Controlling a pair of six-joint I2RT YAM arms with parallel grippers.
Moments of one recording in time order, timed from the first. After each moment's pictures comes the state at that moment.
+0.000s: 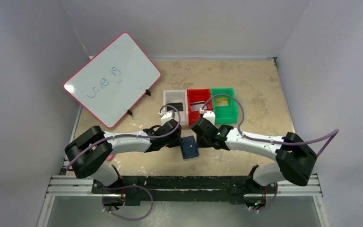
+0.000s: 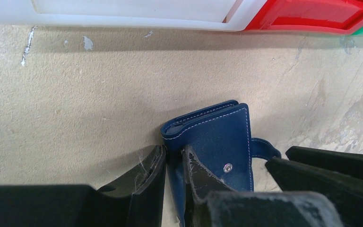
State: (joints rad) left arm -0.94 1.53 0.68 -0.05 -0.23 -1.04; right arm 0.96 1.40 0.78 -0.48 0.36 0.83
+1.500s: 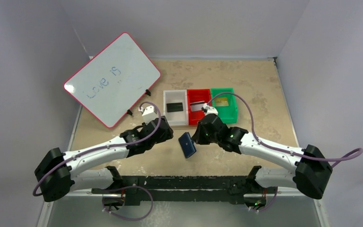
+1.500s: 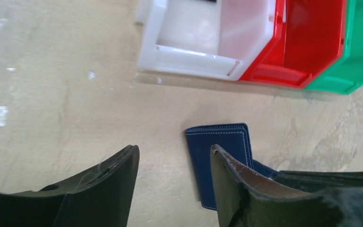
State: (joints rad) left arm -0.94 1.18 0.68 -0.30 -0.45 -1.05; right arm 0.91 1.19 0.70 -0.31 0.16 0.83
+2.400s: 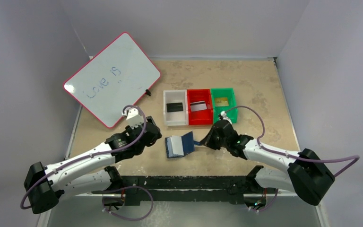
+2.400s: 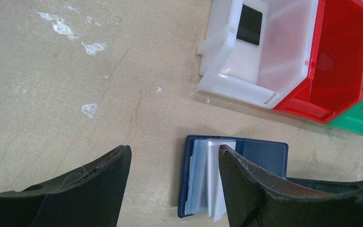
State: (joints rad) left arm -0.94 0.93 0.66 -0.59 -0.68 -1.14; right arm 0.76 1.16 0.48 -0.08 0.02 1.05
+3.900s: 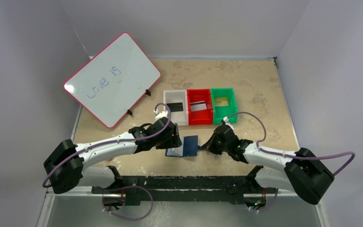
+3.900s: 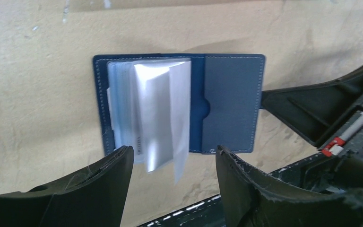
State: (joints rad) left arm -0.94 1.27 0.72 -0.34 -0.14 -0.95; right arm 0.74 1.17 0.33 -0.01 0.04 1.13
